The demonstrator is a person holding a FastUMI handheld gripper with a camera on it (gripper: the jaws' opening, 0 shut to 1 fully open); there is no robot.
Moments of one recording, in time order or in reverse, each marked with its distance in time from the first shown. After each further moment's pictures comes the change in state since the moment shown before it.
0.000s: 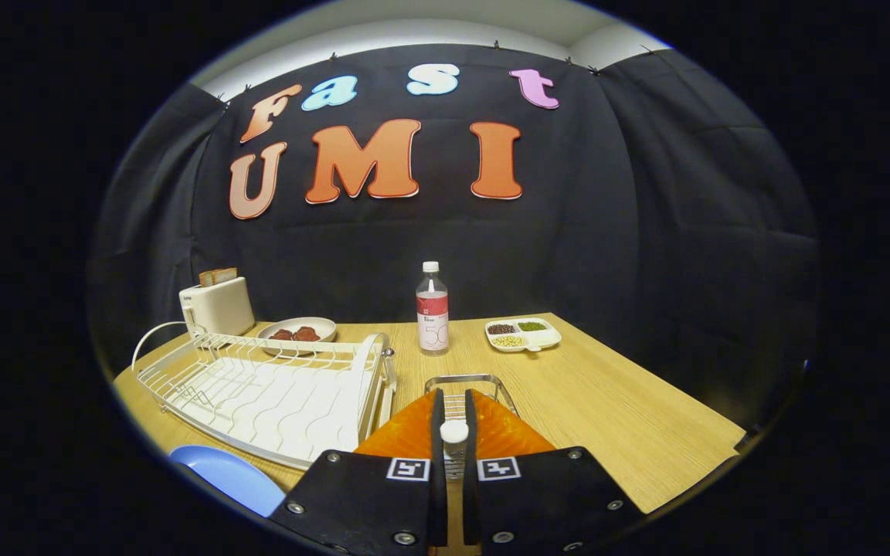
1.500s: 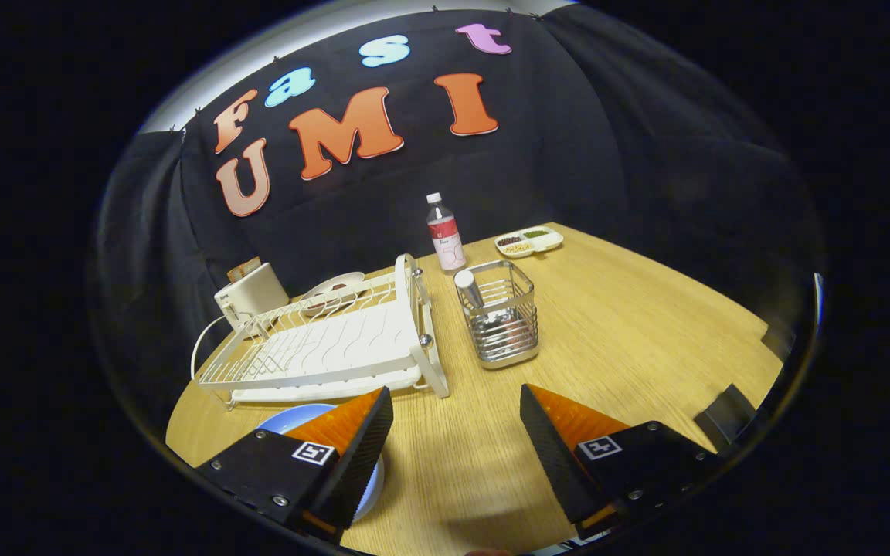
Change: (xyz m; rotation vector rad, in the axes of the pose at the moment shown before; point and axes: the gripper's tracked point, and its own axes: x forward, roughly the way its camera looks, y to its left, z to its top) arm -0.099 0.028 -0.056 0.200 0.247 0.025
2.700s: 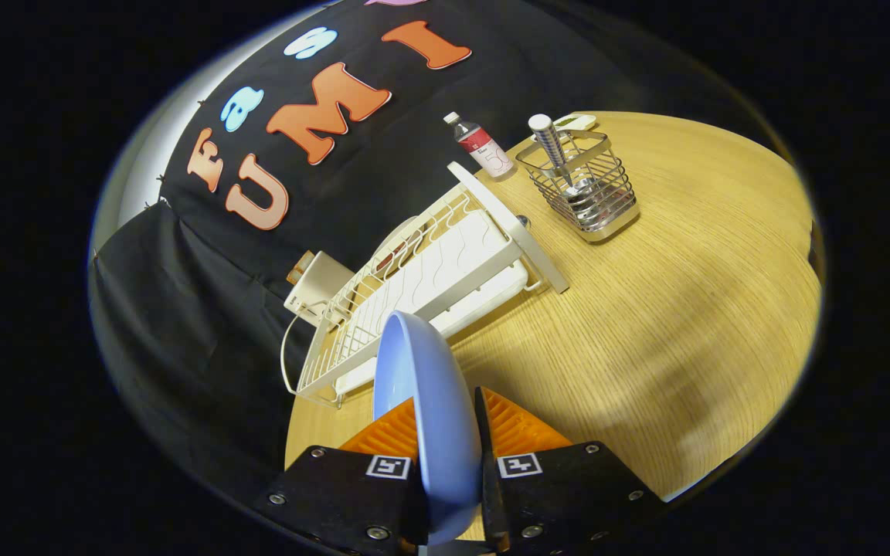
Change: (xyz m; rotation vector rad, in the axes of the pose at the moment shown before) arm -0.012 0.108 -0.081 0.375 0.327 0.245
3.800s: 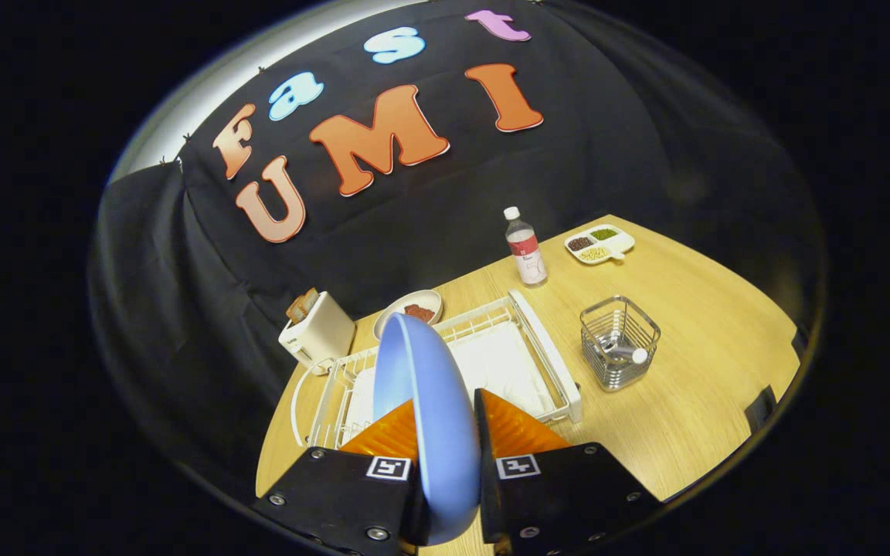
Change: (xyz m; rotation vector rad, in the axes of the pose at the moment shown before) arm -0.034 0.088 0.118 -0.199 -0.180 -0.085
